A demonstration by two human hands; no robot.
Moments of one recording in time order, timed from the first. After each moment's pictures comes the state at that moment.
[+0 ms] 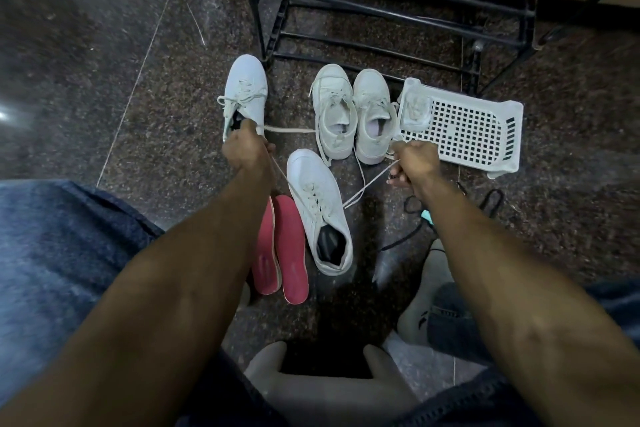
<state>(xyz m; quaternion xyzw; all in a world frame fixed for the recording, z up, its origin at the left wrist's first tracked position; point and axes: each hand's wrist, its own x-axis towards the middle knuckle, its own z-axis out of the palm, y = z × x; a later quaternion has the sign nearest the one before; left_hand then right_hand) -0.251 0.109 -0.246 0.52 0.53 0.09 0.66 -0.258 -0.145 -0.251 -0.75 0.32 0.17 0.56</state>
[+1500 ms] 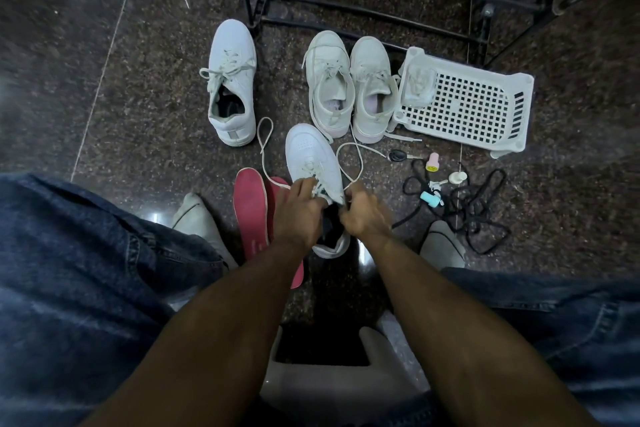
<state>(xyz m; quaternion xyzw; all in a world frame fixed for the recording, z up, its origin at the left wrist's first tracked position) -0.373 0.053 -0.321 0.98 -0.08 -0.17 0.10 -0.352 -0.084 -0.312 -0.93 0.09 0.30 0.21</state>
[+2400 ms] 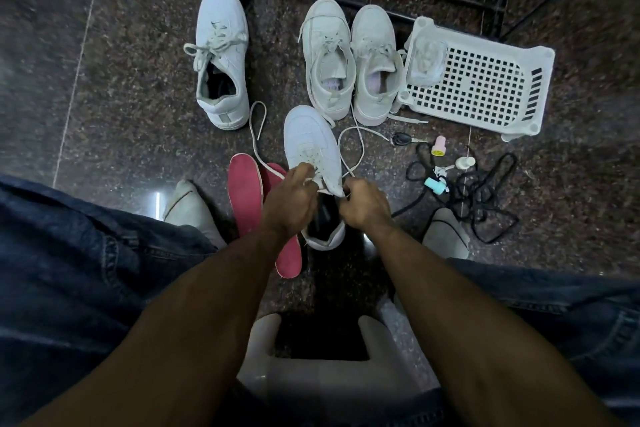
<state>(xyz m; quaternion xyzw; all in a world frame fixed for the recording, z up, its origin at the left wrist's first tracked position) -0.363 0.073 -0.353 0.96 -0.18 -0.09 0.18 -0.347 -0.089 -0.325 -0.91 0.08 0.33 0.24</state>
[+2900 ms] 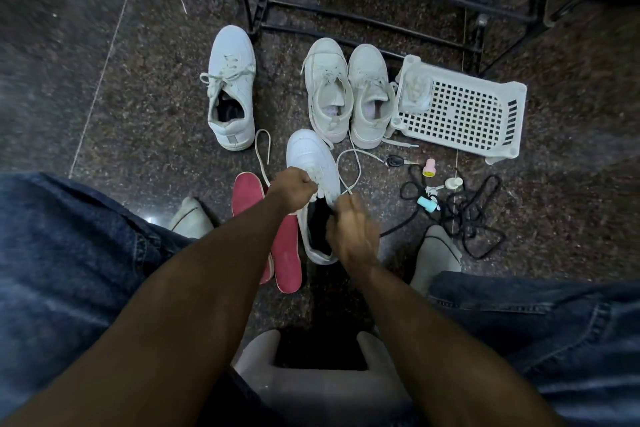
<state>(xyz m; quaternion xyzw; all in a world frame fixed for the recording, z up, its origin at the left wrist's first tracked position) -0.305 0.073 -0.329 0.87 0.13 -0.29 0.37 -0.383 -0.060 -0.294 -0.96 0.05 0.19 0.20</state>
